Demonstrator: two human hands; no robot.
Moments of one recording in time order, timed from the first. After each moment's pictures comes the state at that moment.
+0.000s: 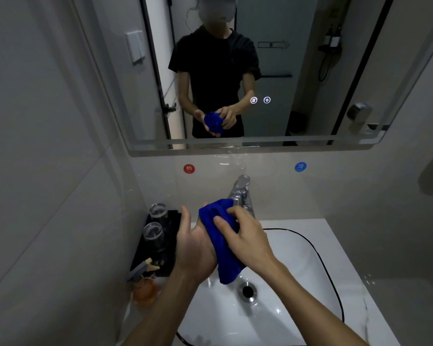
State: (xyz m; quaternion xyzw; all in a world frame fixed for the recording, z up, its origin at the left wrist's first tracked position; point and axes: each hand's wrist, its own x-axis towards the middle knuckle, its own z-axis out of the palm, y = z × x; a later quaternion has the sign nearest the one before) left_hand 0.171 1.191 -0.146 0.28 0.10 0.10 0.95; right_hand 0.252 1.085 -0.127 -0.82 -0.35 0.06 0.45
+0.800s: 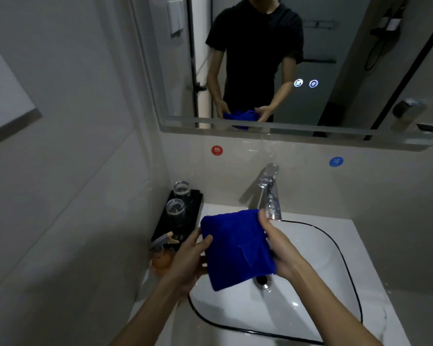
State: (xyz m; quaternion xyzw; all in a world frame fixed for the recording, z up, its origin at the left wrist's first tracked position) left_hand 0.093 1.213 -0.203 0.44 0.32 0.12 0.83; right_hand 0.266 1.076 -0.182 -0.52 -0.04 0.53 0.66
